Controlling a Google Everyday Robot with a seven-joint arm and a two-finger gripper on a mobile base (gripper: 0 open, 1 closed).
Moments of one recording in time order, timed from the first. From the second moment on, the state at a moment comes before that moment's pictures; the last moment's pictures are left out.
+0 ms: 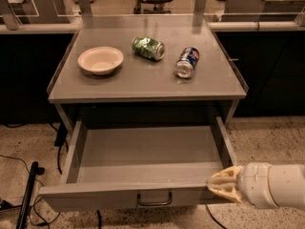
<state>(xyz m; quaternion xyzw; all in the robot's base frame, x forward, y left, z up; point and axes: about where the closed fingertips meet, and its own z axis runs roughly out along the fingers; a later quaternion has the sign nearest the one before) 0.383 -0.174 0.696 -0.57 0.73 0.14 0.36</state>
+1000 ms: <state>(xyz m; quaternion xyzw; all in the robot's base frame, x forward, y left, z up) 0.381 -0.177 0.697 -0.57 0.73 0.13 0.36</state>
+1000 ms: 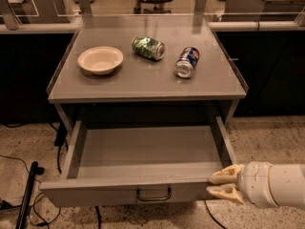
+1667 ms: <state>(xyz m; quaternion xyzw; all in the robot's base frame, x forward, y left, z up) 0.381 -0.177 0.697 -0.57 0.73 0.13 0.36</state>
